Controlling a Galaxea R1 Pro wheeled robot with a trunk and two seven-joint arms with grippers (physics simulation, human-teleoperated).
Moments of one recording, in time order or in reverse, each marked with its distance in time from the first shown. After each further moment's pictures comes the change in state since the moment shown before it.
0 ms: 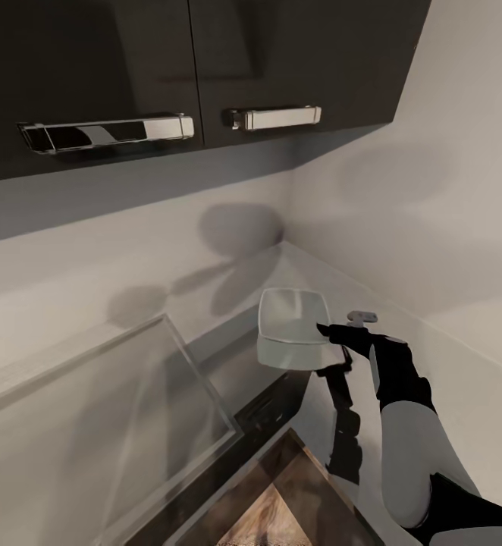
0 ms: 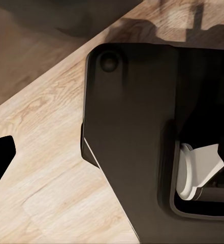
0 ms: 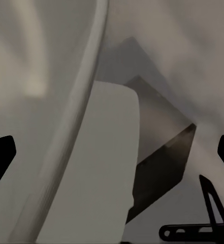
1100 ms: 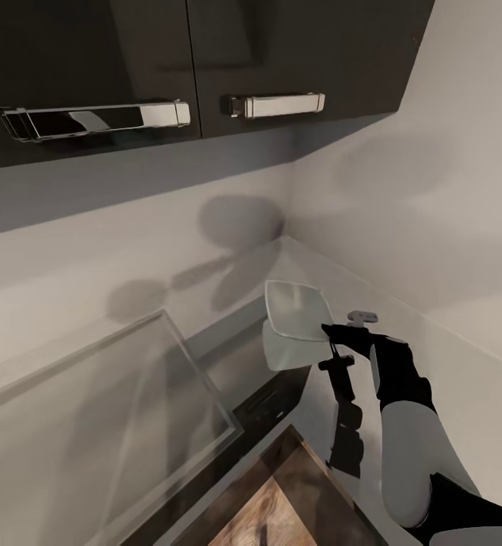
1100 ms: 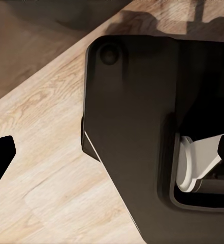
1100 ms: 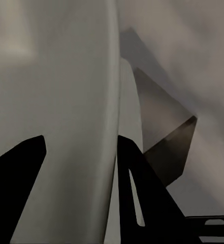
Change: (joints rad) left arm 0.000 0.000 0.000 -0.001 -0.001 0.000 -0.001; right arm 0.000 0.000 -0.004 -0.001 -0.003 0.002 0.001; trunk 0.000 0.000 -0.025
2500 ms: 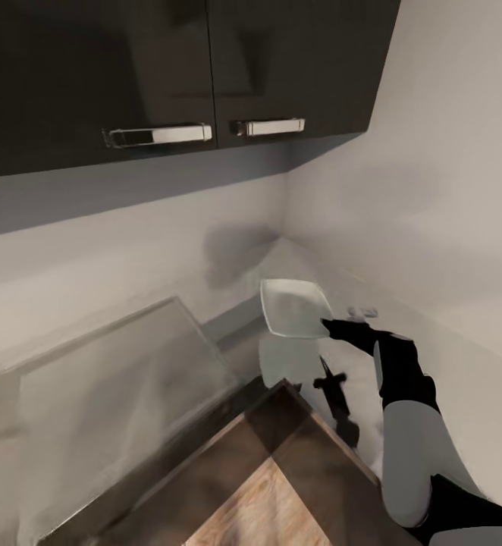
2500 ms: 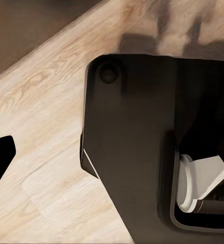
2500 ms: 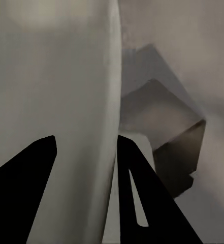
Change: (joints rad) left arm 0.000 0.000 0.000 0.000 0.001 0.000 0.001; right arm 0.000 0.000 -0.003 -0.047 0.004 -0.005 0.090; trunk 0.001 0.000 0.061
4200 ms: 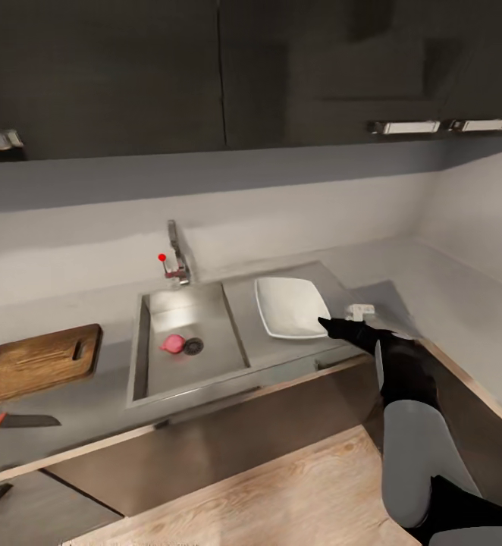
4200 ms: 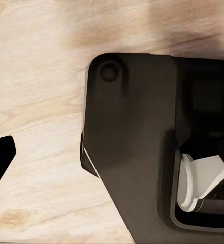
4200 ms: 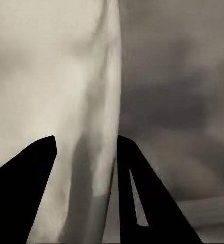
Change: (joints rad) left arm 0.000 0.000 0.002 0.009 0.001 0.000 0.000; right arm 0.000 0.001 0.000 -0.018 0.013 -0.005 0.086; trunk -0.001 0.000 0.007
